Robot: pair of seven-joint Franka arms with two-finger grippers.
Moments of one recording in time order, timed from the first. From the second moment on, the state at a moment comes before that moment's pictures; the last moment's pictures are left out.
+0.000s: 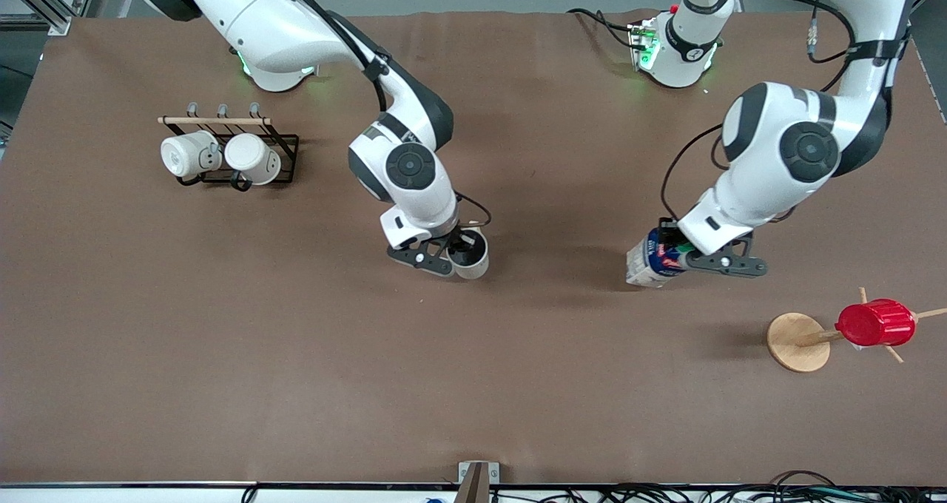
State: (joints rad) left arm -0.08 0.22 -0.23 -1.92 -0.01 2.15 -0.16; right arm 0.45 0.69 0.33 -1.51 -0.18 2.23 1.14
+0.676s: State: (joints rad) left arm -0.27 0.32 -0.23 -1.83 -0.01 2.14 -0.43; right arm 0.51 0.75 0.33 -1.51 -0.21 2.29 1.20
